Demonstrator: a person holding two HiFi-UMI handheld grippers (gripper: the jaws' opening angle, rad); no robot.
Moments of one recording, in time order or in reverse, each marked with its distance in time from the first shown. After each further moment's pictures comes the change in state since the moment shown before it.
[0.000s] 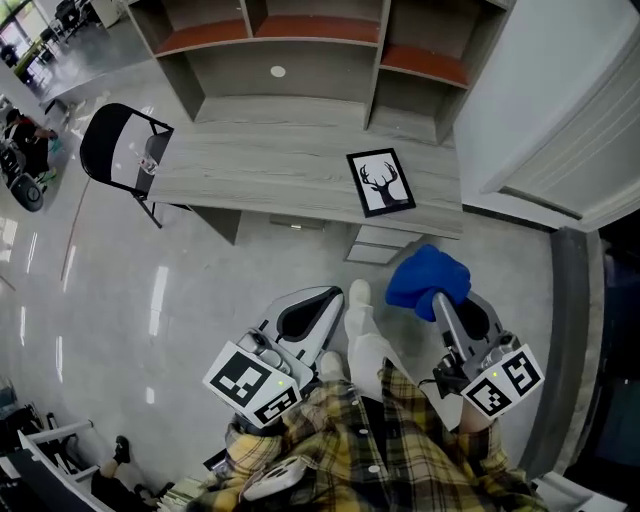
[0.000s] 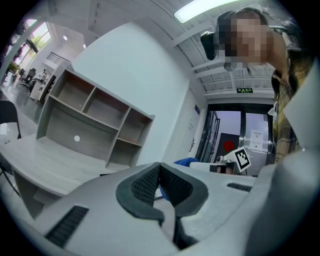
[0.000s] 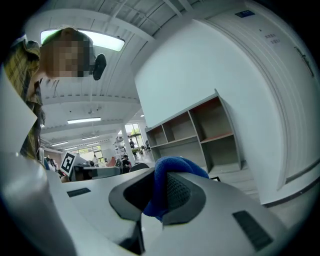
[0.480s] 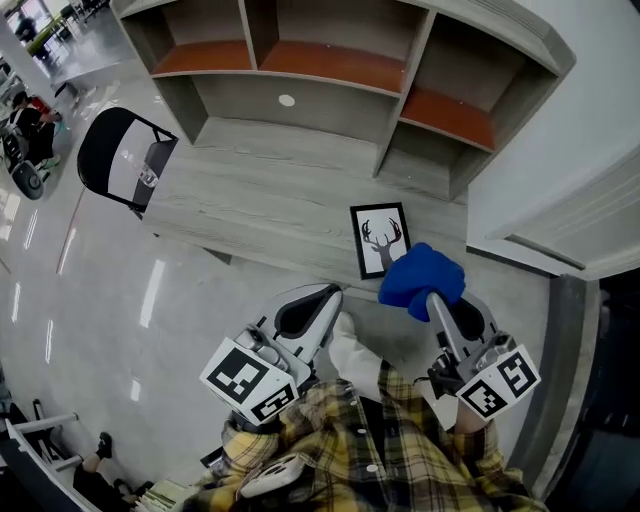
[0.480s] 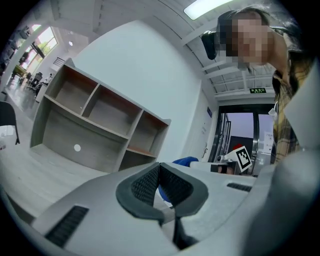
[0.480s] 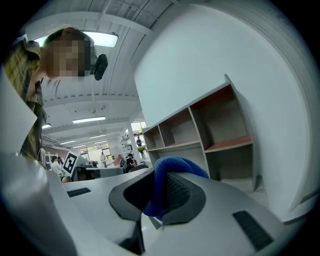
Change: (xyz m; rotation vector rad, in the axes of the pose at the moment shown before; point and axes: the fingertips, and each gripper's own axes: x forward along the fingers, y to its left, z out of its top) left arm 0.082 0.055 0.033 -0.011 -0.045 0.087; right arm 0.079 -0.070 0.041 -0.024 0.030 0.113
